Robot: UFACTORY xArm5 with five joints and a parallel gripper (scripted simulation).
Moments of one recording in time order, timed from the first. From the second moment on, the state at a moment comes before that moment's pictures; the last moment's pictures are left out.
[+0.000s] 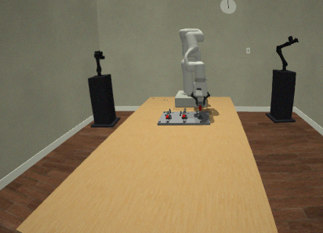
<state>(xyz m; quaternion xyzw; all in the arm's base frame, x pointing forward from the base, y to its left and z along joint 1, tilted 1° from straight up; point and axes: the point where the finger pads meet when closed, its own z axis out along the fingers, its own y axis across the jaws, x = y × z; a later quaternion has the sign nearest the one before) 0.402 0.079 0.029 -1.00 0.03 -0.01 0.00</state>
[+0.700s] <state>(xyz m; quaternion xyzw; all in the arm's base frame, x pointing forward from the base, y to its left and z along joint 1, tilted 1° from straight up) 0.402 0.079 0.028 -1.00 0.03 -0.01 0.00</state>
